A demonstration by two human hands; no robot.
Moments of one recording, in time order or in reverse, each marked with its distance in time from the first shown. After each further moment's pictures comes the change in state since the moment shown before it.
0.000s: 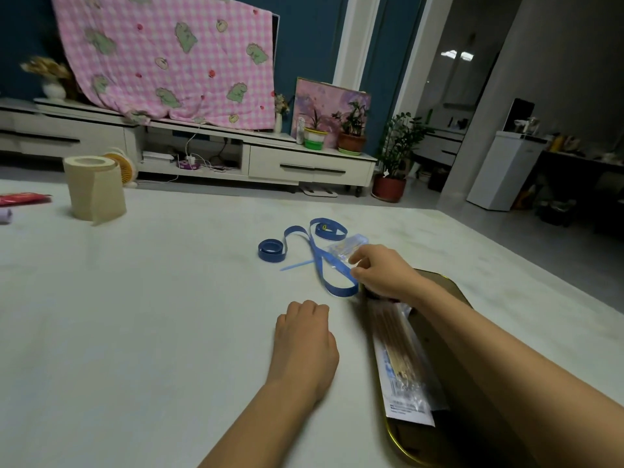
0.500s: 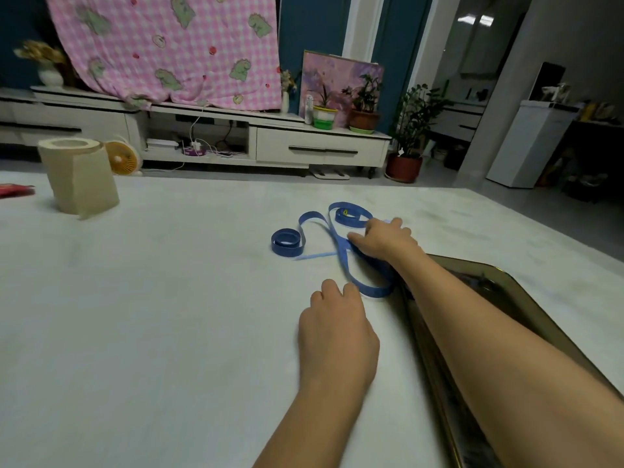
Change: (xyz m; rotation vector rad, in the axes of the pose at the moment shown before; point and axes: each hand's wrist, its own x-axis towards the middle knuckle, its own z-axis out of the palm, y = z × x) left_hand 0.037 -0.004 0.006 0.034 0.014 -0.119; right_hand 0.115 0.010 0.051 -0.259 0.016 0.309
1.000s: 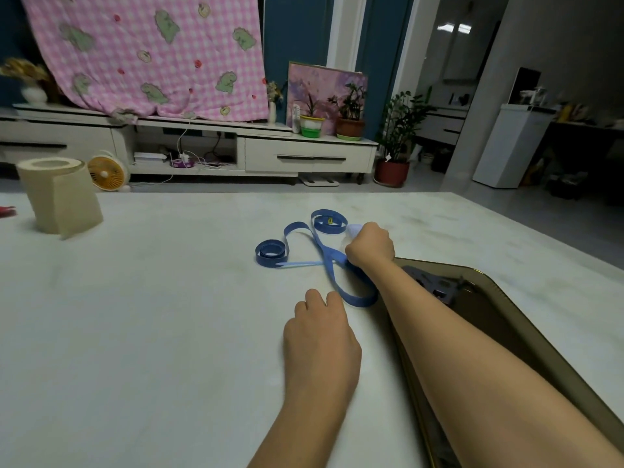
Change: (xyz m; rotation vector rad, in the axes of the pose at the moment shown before) left_hand 0.001 0.004 0.000 0.065 -0.008 -0.006; right_hand 0.001 -0.004 0.004 0.304 0.171 0.119
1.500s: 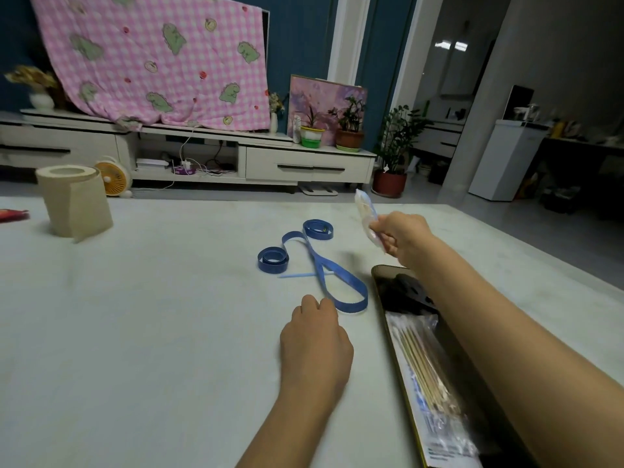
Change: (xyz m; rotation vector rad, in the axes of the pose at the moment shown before) left_hand -0.001 -0.007 0.000 -0.106 0.014 0.003; right_hand -0.021 0.006 -0.075 0.956 -0.079 0.232
